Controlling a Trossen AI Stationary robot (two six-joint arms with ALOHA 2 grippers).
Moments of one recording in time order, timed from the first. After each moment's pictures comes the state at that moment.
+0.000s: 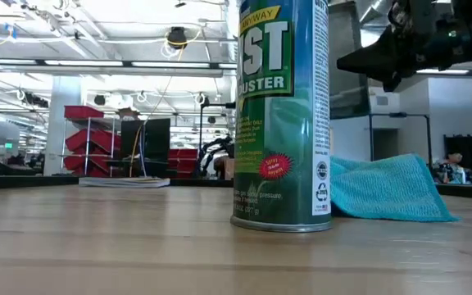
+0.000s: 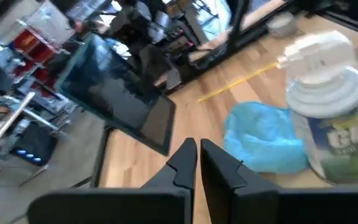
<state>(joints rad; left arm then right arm) -0.37 1.18 0.91 -0.11 -0.45 0.44 0.16 0.88 0.24 0.58 0.47 0.08</state>
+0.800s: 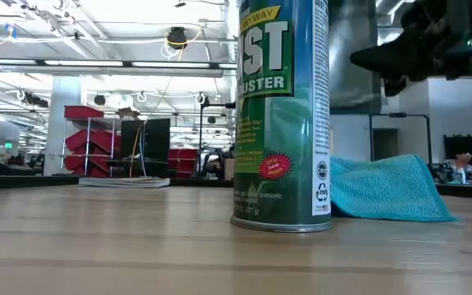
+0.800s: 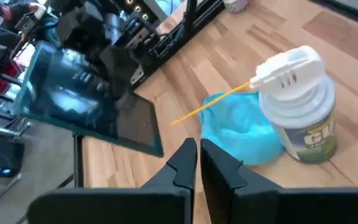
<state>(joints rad) -0.34 1.43 1.31 -0.47 -0.34 0.52 0.14 0.79 0.11 0.72 0.29 0.07</state>
